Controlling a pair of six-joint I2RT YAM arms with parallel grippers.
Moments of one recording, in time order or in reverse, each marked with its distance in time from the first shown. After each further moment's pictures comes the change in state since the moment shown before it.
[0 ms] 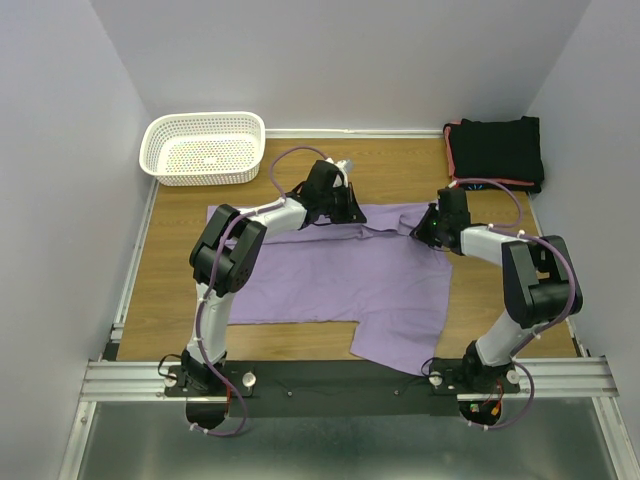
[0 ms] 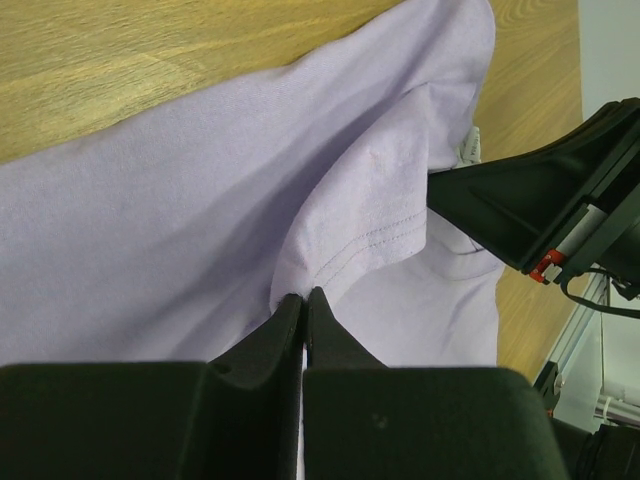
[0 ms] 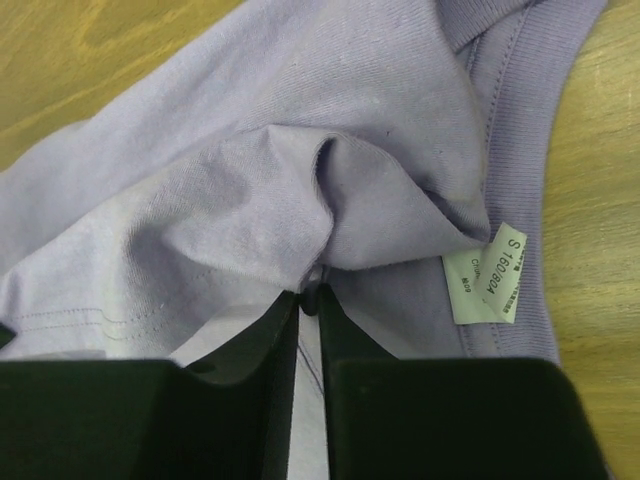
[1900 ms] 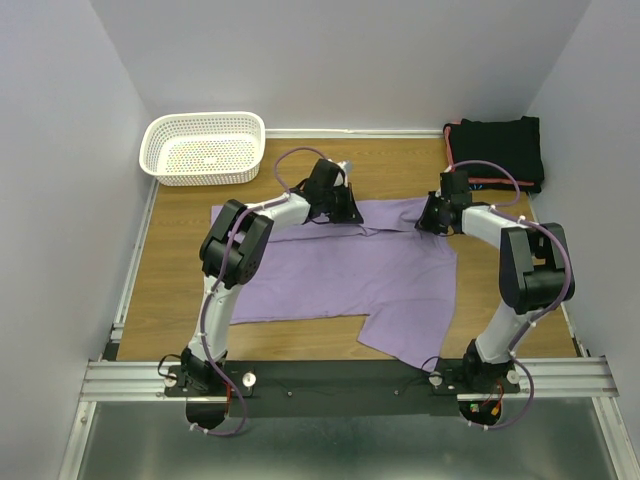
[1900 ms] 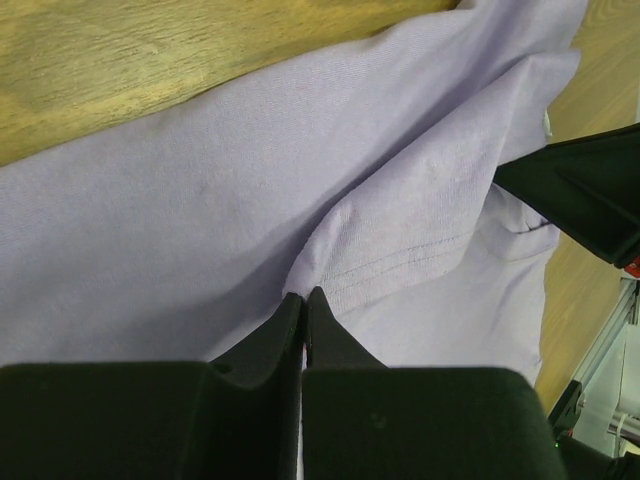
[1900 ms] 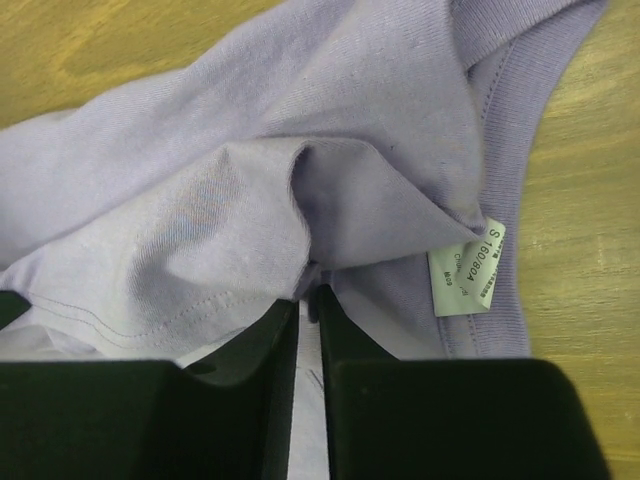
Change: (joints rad) left arm 0.024 0.107 0.111 -0.089 -0.012 0.018; right arm -0.039 0.097 0.212 -0.204 -0.019 -0.179
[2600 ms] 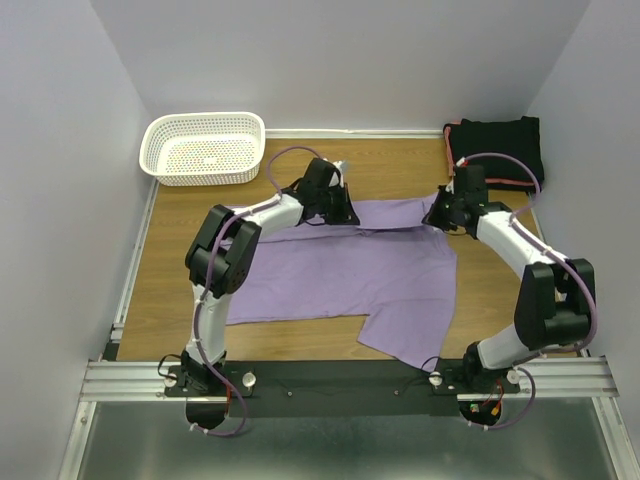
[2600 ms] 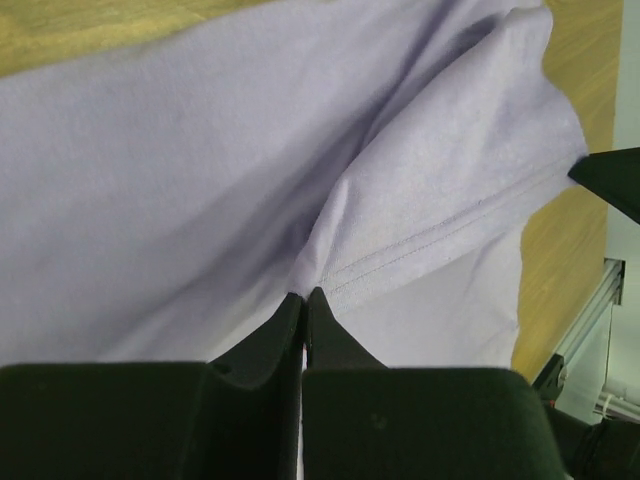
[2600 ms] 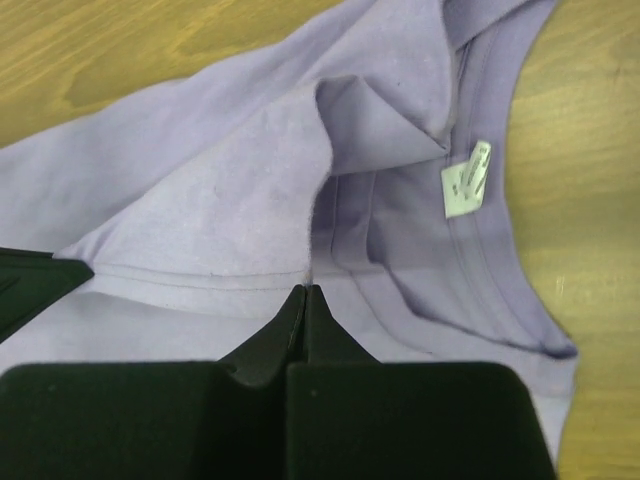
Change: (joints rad) left arm -0.006 -0.112 -0.079 -0.045 0.000 0.002; right arm 0.000 -0.223 -0.008 -0.146 -0.015 0.013
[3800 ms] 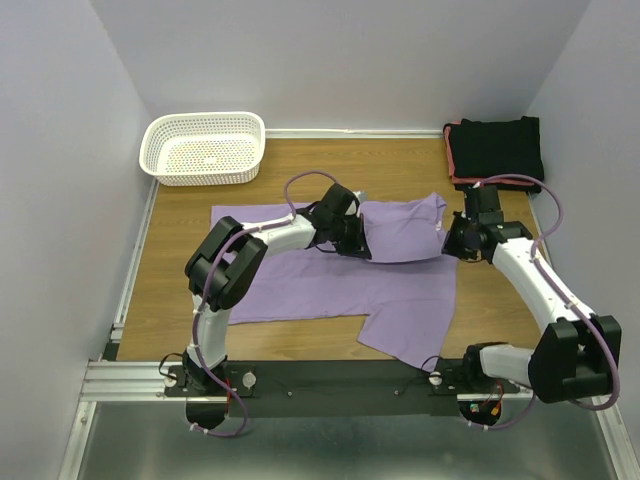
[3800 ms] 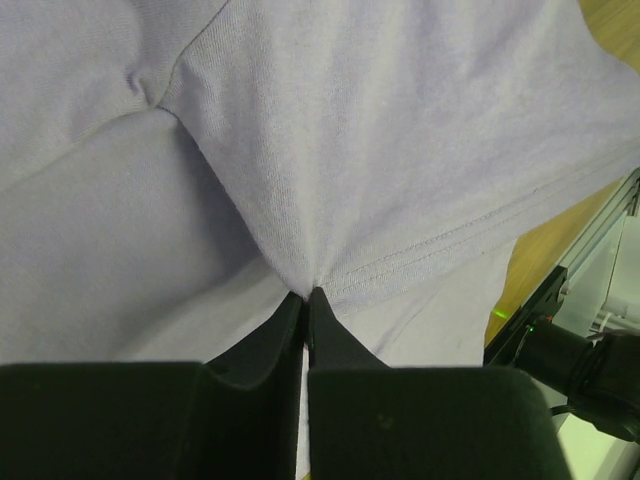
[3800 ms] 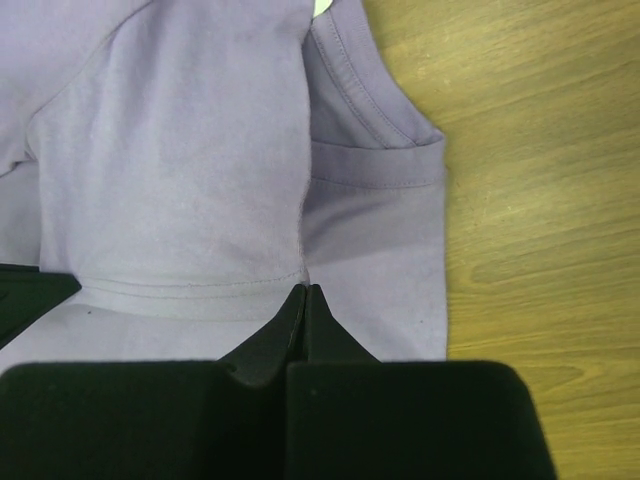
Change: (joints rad) left arm -0.151 -0.106 -0.166 -0.047 0.001 -0.051; right arm 0.000 -0.301 -0.119 -0.340 0.134 -0.001
